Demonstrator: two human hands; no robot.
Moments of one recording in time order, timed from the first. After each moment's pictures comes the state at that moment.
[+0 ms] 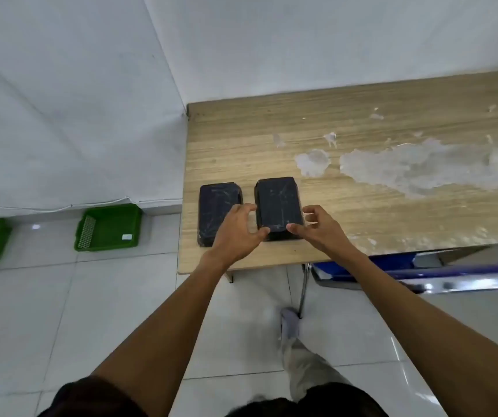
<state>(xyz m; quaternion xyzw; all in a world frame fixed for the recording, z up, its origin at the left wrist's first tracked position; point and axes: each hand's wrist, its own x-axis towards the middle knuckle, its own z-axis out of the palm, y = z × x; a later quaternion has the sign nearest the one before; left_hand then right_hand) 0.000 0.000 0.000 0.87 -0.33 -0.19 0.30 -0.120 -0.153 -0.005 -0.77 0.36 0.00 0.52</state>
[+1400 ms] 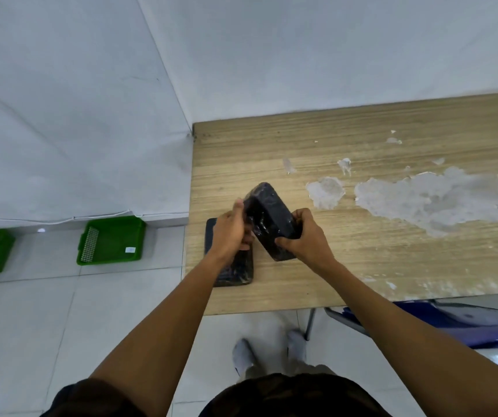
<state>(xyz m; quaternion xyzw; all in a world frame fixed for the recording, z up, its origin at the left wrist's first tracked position) 0.089 -0.047 0.018 0.80 0.00 -0.32 0.51 -0.026 -0.168 -0.005 -0.78 0.32 -0.05 0.53</state>
